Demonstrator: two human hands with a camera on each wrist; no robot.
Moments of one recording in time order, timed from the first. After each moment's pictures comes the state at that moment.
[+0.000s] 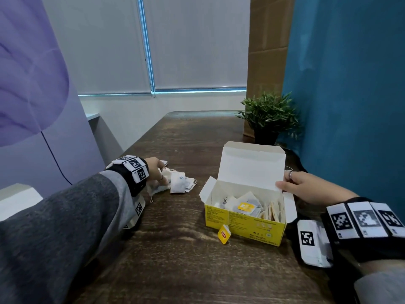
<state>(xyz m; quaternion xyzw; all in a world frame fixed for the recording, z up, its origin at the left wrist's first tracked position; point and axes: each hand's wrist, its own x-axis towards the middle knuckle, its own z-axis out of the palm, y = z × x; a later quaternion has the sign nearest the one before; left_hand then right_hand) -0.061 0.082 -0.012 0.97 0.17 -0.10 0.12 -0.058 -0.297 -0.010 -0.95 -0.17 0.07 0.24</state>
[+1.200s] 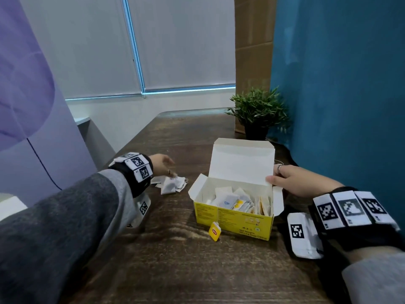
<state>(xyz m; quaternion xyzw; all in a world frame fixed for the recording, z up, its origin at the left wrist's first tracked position) -0.054 0.038 -0.001 0.98 0.12 -0.08 0.16 -0.062 -0.298 -0.007 -0.95 -0.17 0.08 0.24</state>
